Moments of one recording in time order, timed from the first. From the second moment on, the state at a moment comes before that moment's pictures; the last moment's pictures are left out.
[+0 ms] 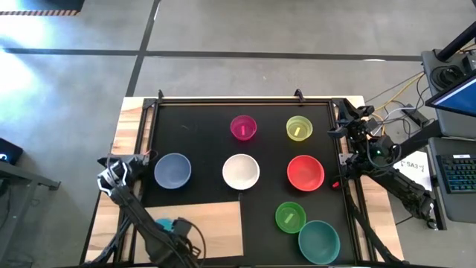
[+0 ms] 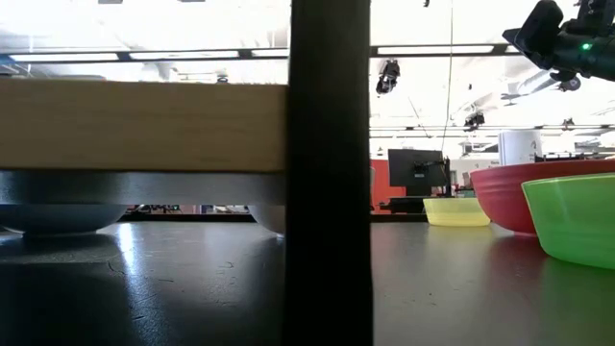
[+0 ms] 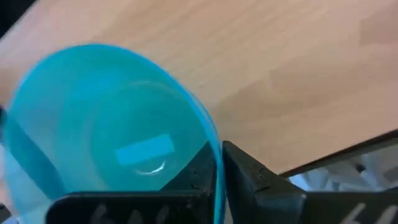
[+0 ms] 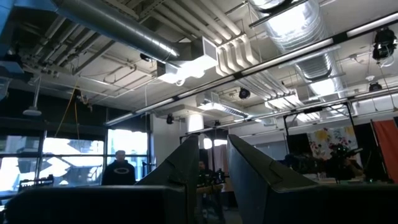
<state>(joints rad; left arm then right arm) -0.88 2.00 1.71 -1.37 0.08 -1.96 -0.76 0.08 0.01 0.71 0.13 -0.06</state>
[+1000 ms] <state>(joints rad) -0.83 1.99 1.76 -1.52 -0.14 -1.77 -0.76 0.08 0.01 0.71 0.13 -0.06</state>
